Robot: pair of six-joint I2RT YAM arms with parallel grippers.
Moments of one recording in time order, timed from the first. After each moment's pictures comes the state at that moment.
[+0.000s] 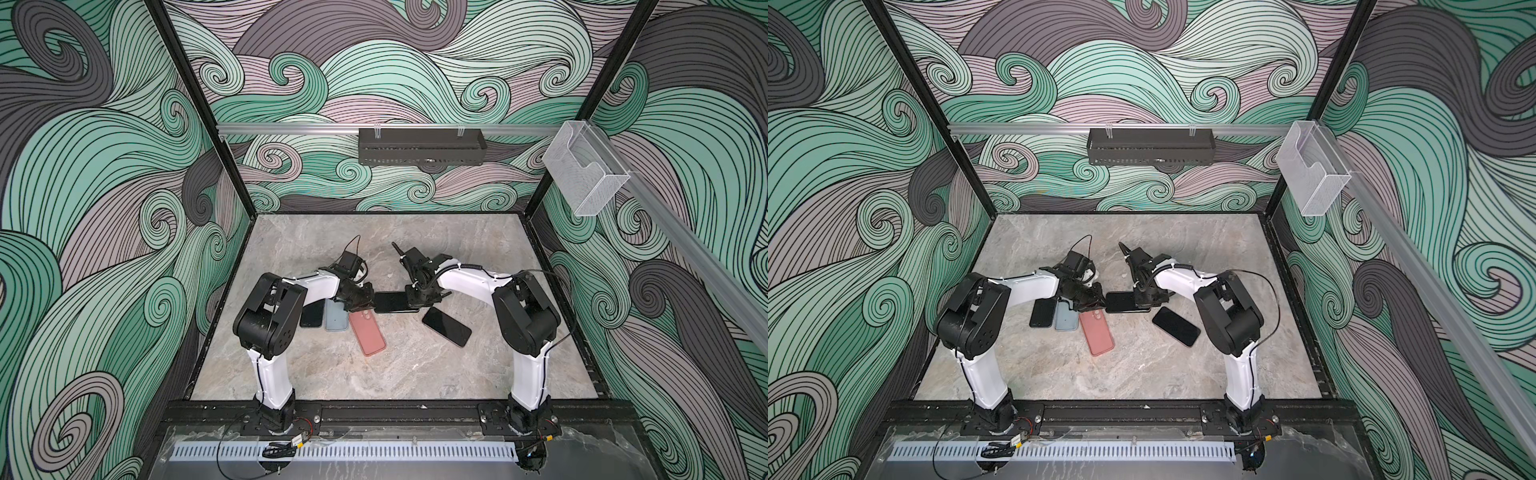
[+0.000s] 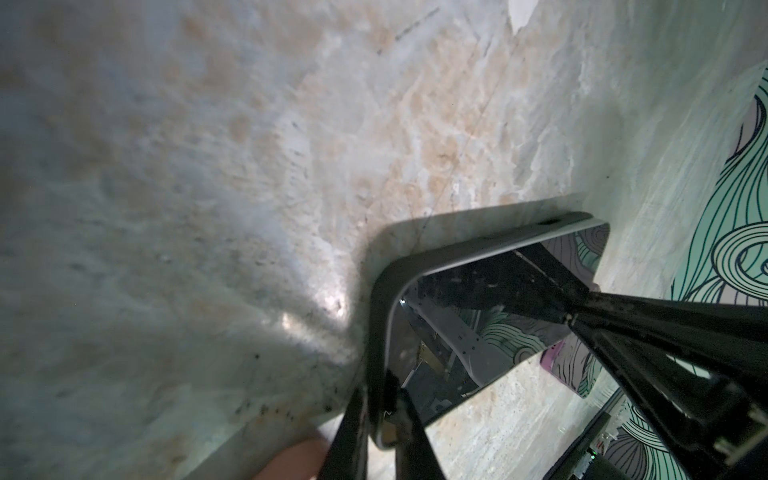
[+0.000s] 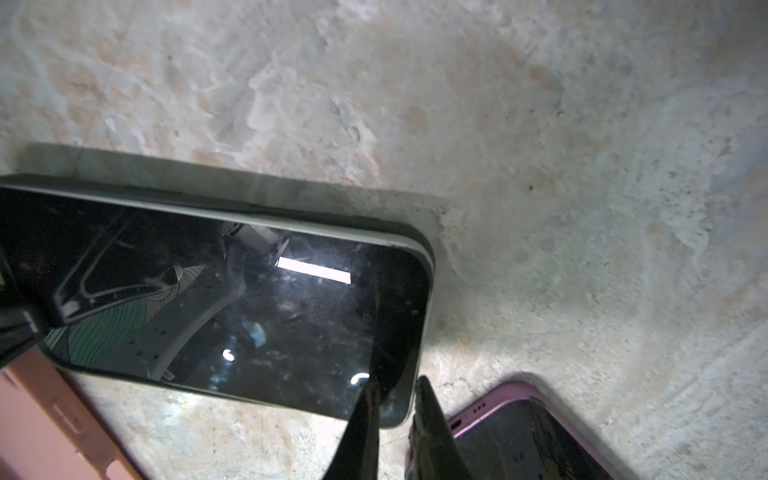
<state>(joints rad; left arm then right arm) -0.43 1.86 1.04 -0.37 0.46 -0.59 0.65 2.01 1.36 -0.81 0.03 0.46</state>
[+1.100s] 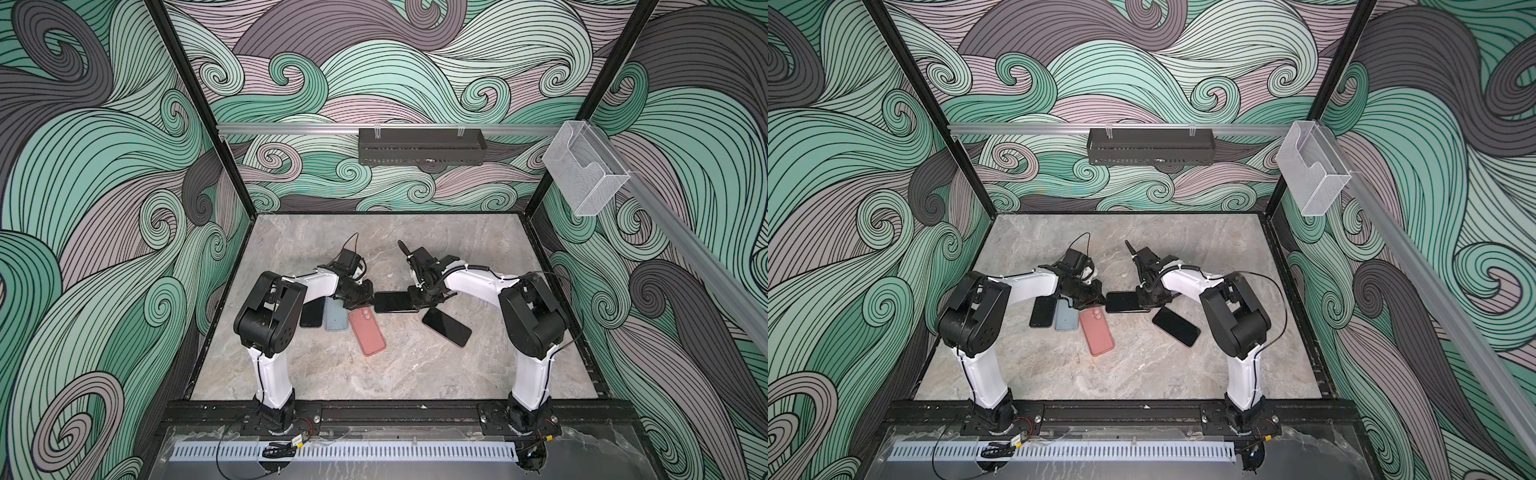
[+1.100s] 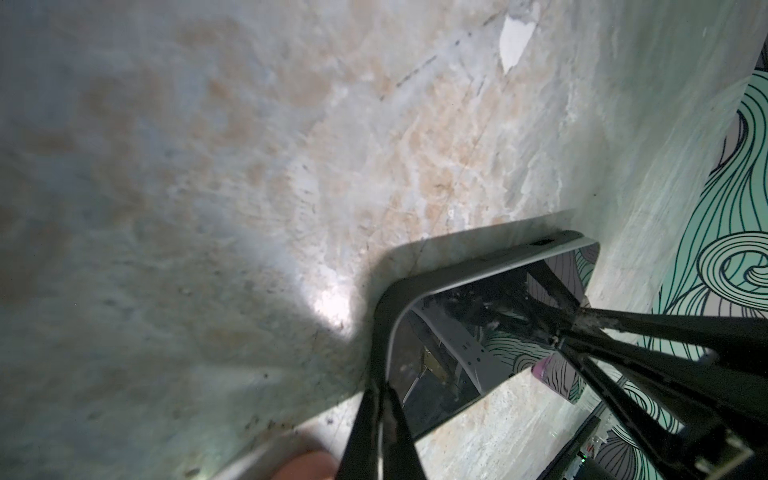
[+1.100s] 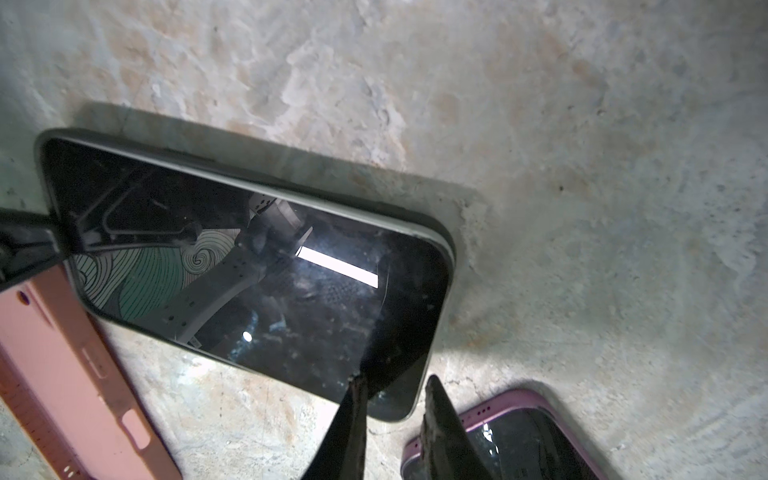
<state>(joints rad) -0.41 1.87 1.06 -0.36 0.46 -0.60 0.62 1.93 1.31 -0.76 -0.09 0.36</state>
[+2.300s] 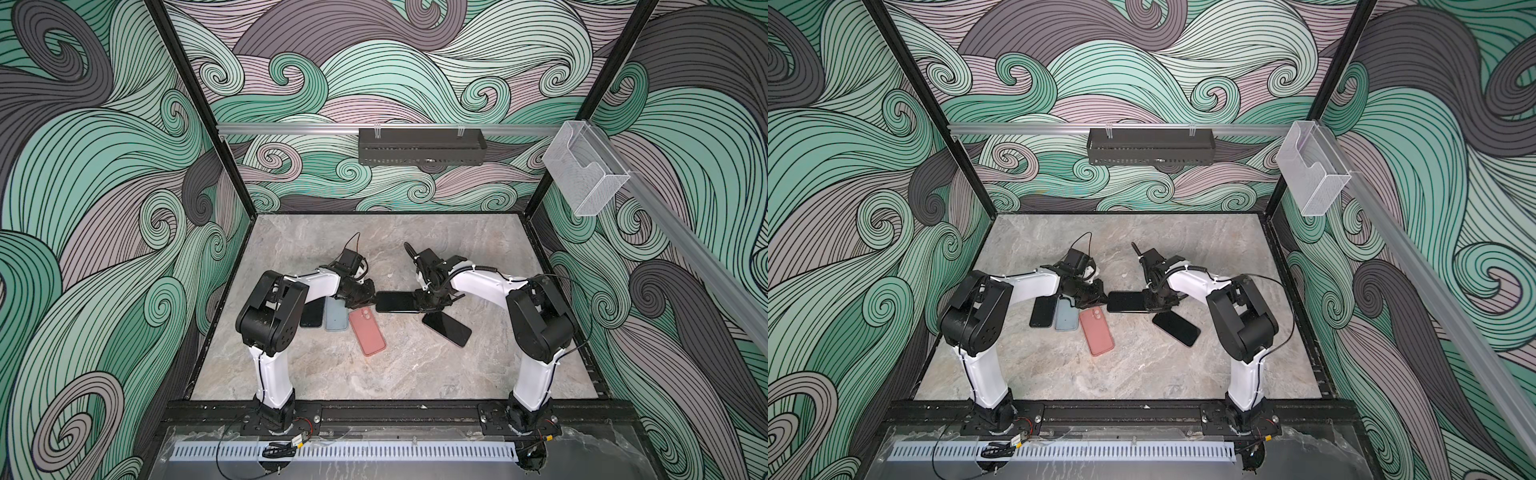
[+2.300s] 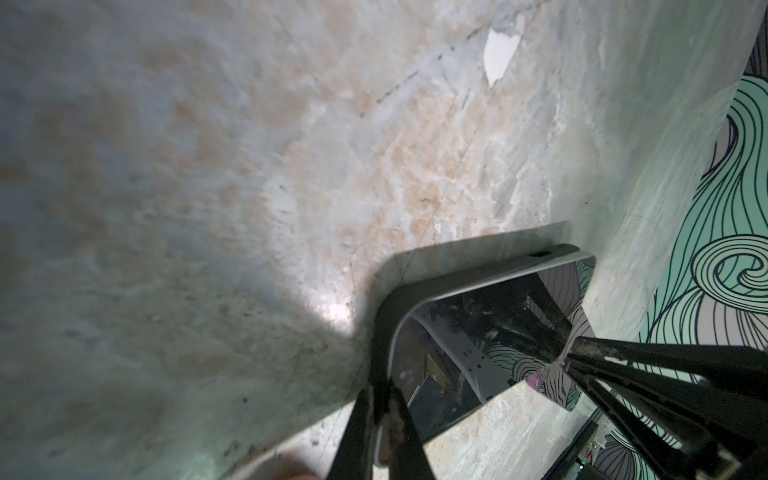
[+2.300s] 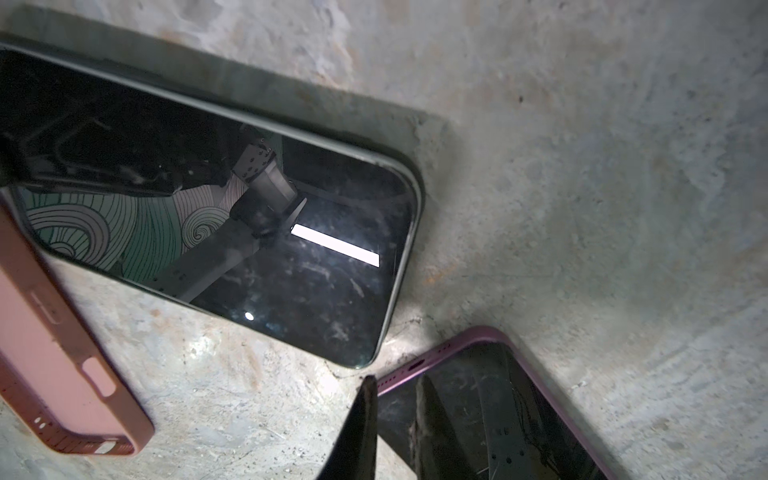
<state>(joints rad) -0.42 1.88 1.07 -0.34 0.46 -0.60 0.58 1.88 1.26 -0.81 -0.11 0.32</state>
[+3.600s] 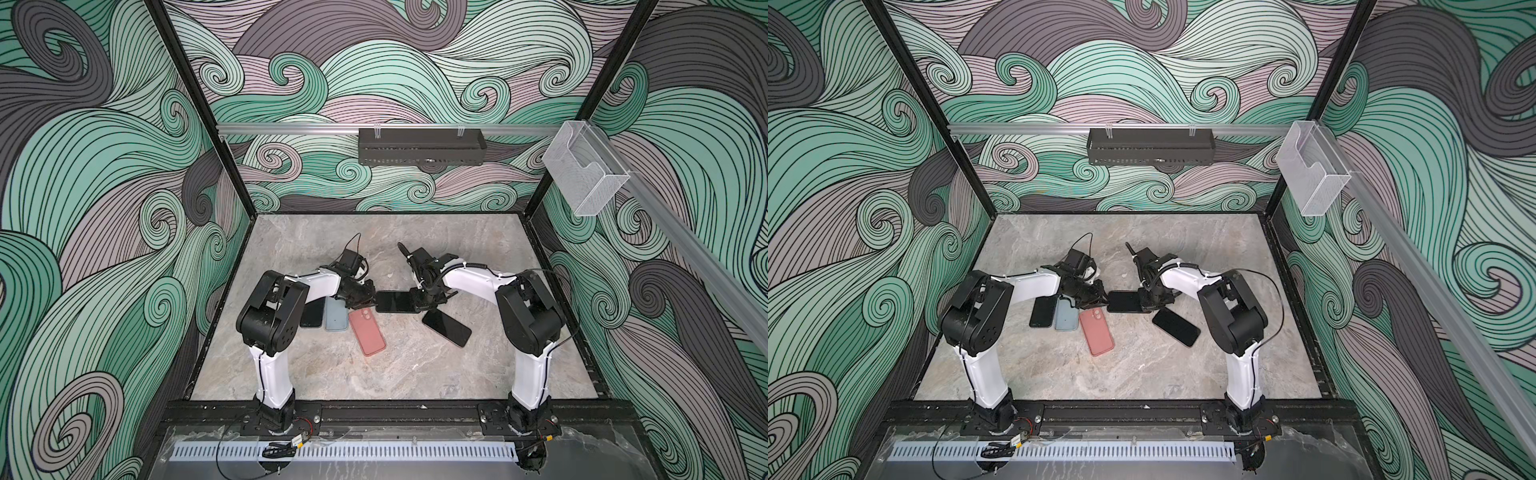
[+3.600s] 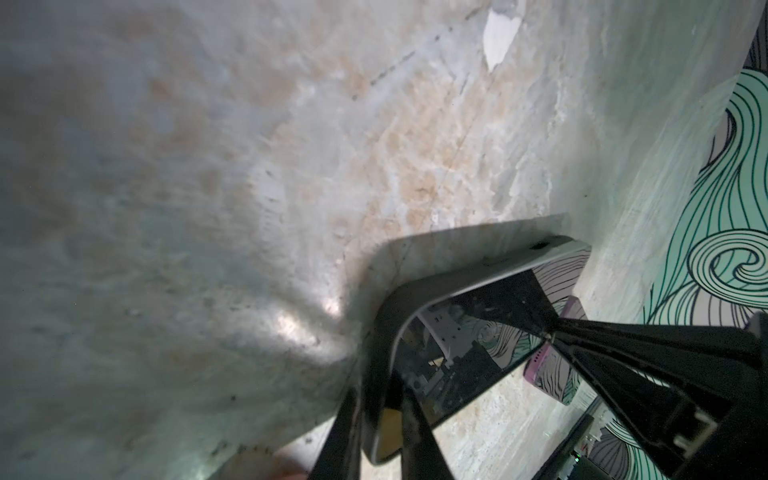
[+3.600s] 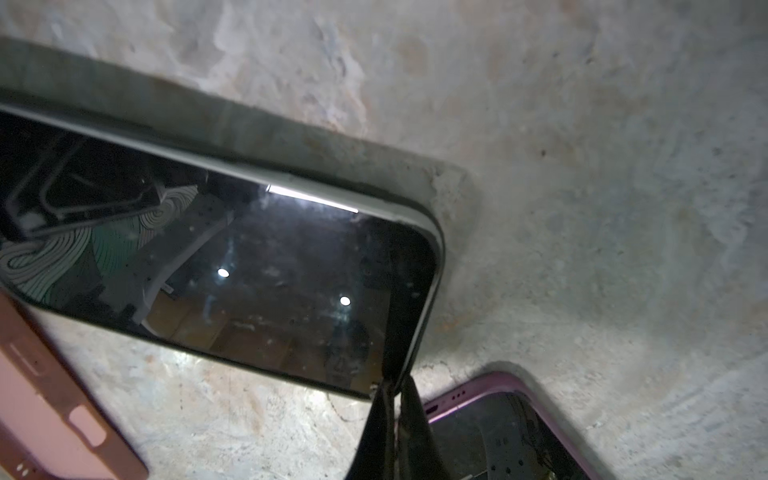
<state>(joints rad) -0.43 1.88 1.07 -0.35 0.49 -0.61 0.61 1.98 1.33 -0.83 -0.05 0.34</state>
